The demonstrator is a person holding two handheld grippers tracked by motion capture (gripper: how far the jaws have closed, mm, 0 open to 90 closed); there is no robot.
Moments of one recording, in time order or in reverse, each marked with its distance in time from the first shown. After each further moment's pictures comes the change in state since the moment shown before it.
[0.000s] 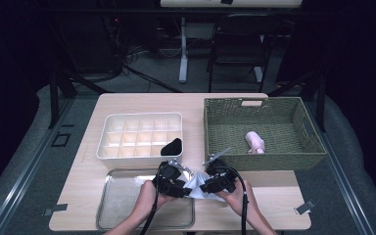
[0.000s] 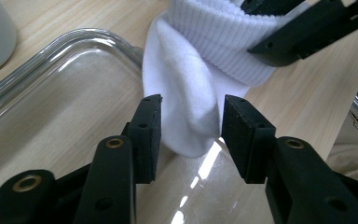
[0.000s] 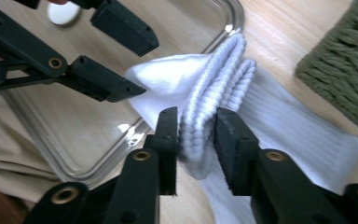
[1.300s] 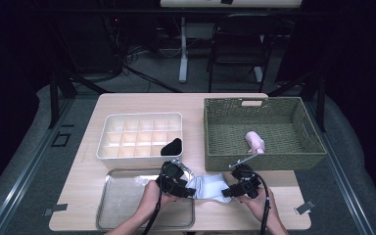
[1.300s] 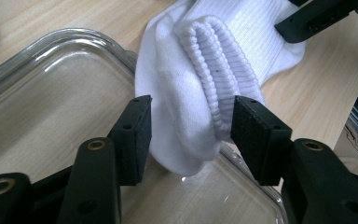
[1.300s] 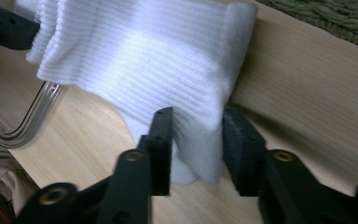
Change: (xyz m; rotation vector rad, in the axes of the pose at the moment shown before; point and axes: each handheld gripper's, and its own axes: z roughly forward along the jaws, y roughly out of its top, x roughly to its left) left arm -0.001 0.004 0.014 0.006 -0.035 -0.036; right arm -0.049 -0.057 -0.006 0.011 -0.022 0.228
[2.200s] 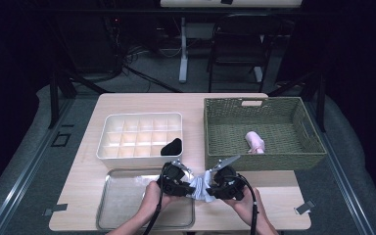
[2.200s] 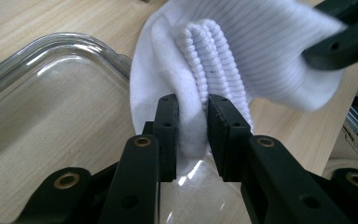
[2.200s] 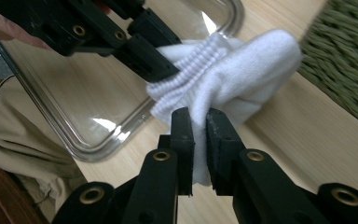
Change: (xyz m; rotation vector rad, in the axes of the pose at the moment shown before) left arm -0.003 -0.001 0.001 -0.023 -0.003 0.012; right arm 0.066 0.019 -0.012 -0.080 -0.004 -0.280
